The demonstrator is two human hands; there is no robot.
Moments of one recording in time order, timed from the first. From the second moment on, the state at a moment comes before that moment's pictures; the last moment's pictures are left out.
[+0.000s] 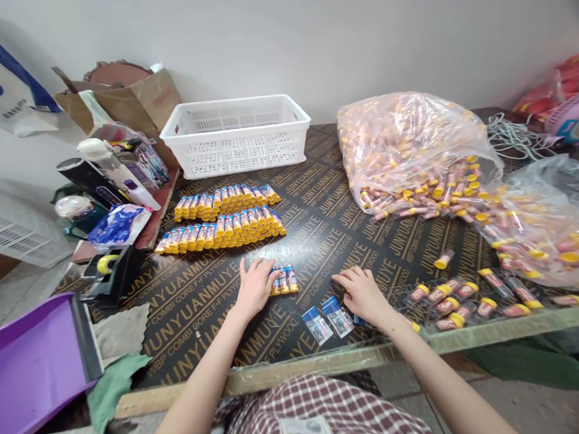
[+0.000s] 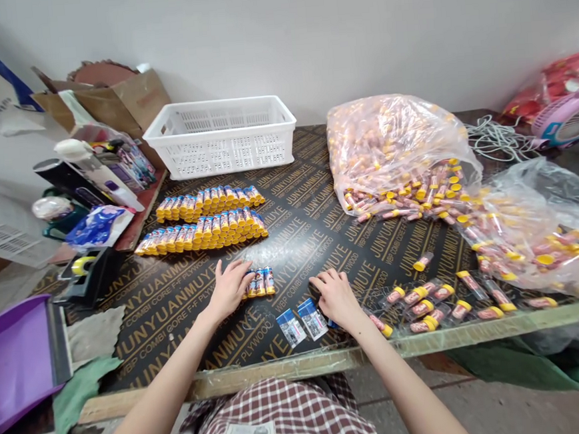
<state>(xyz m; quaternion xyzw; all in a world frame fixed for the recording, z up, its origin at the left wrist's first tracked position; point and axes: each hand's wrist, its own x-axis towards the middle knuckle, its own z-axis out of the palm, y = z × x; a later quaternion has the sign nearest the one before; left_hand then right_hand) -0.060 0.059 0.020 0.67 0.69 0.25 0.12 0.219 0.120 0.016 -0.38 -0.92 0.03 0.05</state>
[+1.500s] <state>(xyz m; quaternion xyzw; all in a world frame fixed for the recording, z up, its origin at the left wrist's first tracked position) -0.002 0.034 0.032 0.02 0.54 0.64 0.55 0.188 0.038 0.047 -0.40 -0.74 0.28 0.46</state>
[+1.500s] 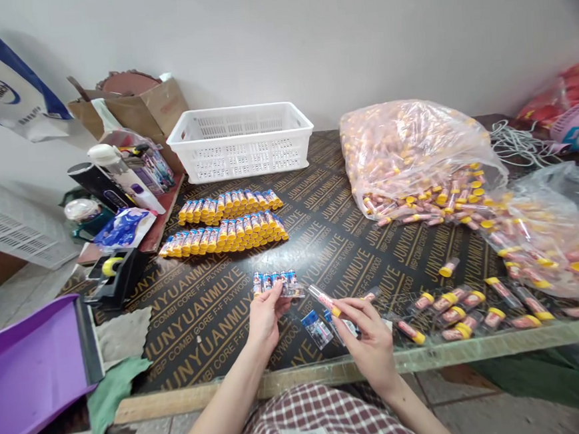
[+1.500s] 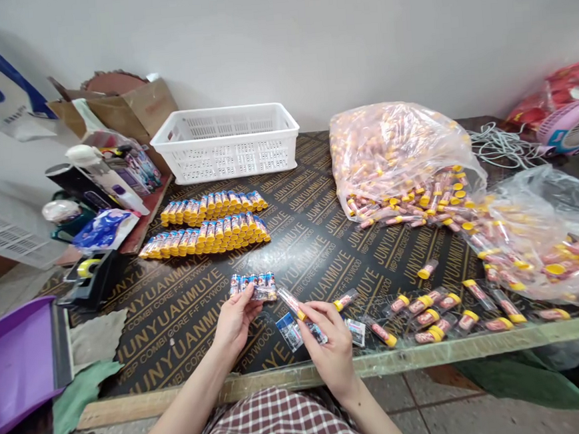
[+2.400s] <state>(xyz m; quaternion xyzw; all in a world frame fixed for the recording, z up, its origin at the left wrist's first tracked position) 0.028 0.009 0.059 0.20 0.46 0.48 0.72 0.185 0.046 0.037 -0.24 -0.76 0.50 0.35</state>
